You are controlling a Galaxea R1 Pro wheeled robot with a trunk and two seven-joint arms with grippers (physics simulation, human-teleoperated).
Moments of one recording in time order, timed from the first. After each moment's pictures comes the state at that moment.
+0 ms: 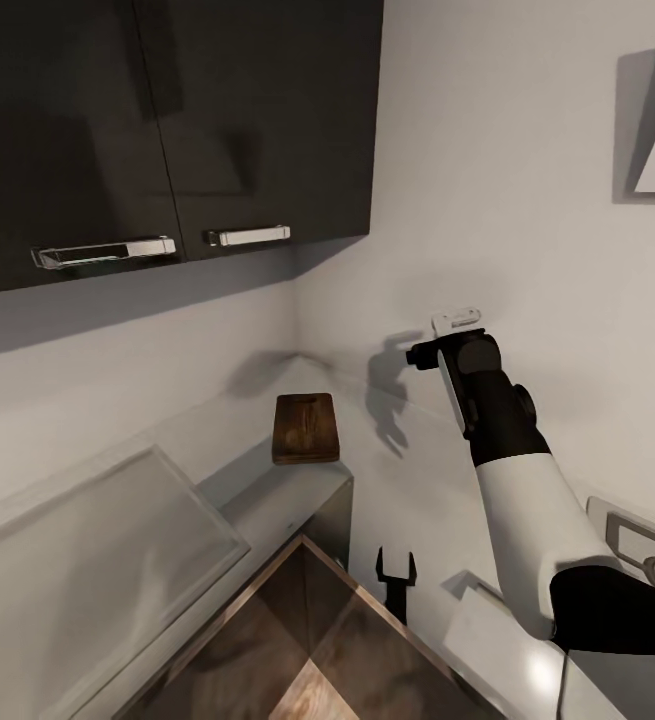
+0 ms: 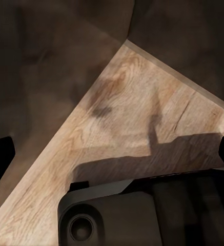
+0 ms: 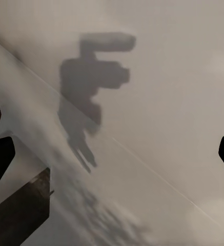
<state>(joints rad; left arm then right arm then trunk) 0.07 -0.02 -0.14 -0.44 0.01 -0.42 -0.01 -1.12 0.09 0.05 -1.11 0.29 0.95 0.02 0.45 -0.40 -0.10</state>
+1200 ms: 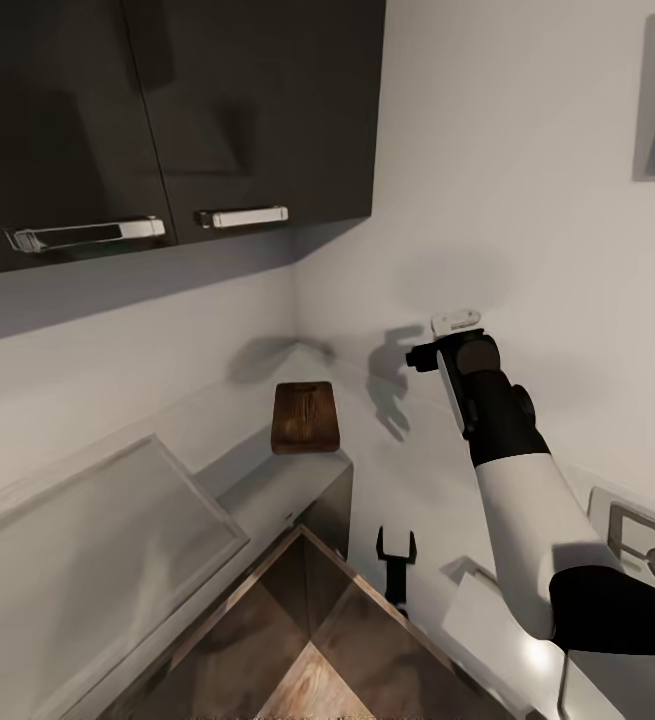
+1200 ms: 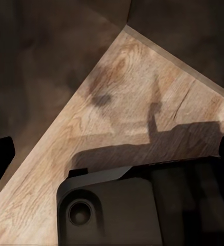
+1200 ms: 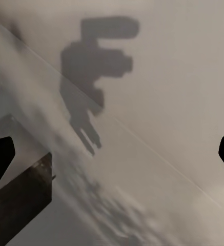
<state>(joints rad) 0.07 -0.02 -0.14 -0.44 0.02 -0.42 -0.01 -1.12 0.09 0.05 -1.11 0.29 0.97 0.02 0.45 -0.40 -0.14</state>
